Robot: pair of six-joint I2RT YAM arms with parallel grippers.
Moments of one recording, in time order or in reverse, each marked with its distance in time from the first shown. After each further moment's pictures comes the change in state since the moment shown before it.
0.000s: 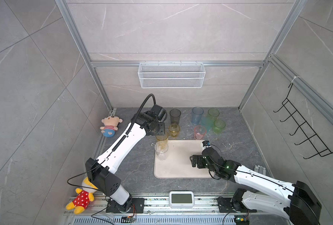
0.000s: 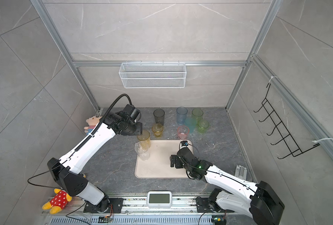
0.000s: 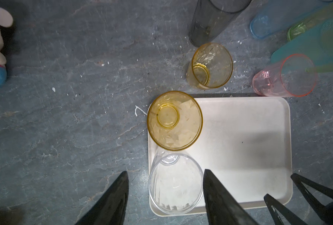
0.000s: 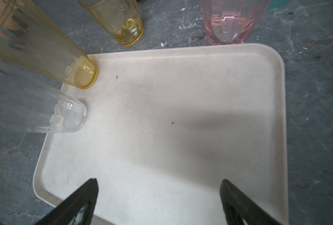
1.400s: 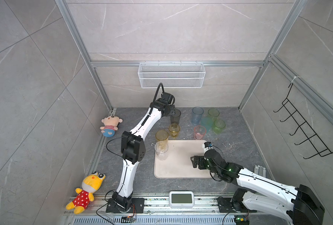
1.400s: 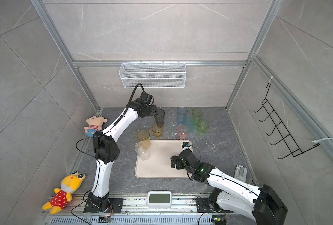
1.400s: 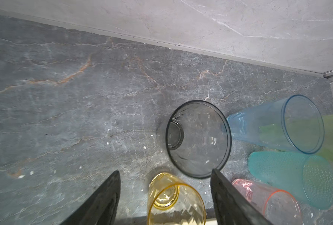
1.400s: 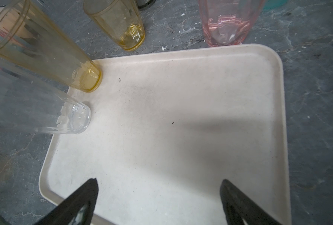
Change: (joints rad) left arm 0.105 0.620 0.495 0.335 0.080 -0.037; right arm 0.000 -0.041 -0.050 0.043 0.000 0.011
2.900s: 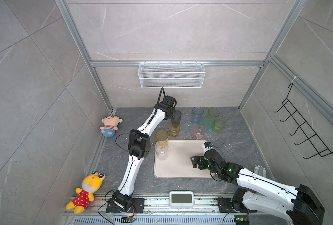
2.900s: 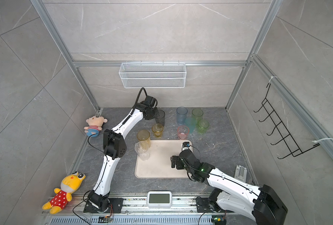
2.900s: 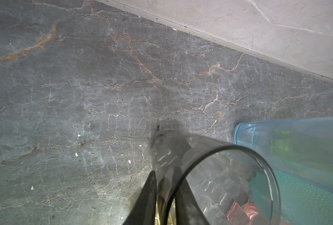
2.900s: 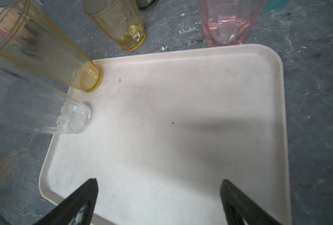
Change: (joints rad) left arm 0.011 0.190 0.148 -0.018 0.052 -0.084; right arm 0.000 0.000 0.000 0.000 0.000 0.000
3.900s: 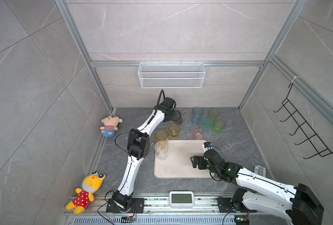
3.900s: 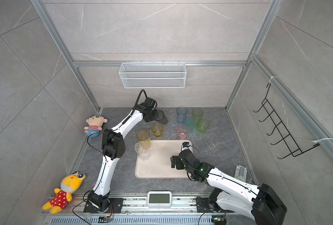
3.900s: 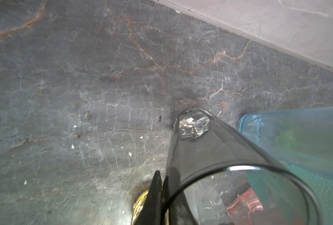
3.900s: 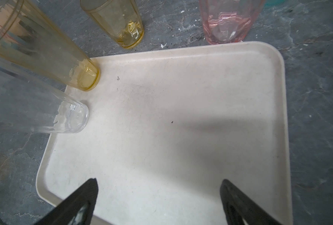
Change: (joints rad) left arm 0.003 -0.044 -0.106 0.030 0.038 -0.003; right arm 0.000 0.018 0.000 0.006 -0.001 0.000
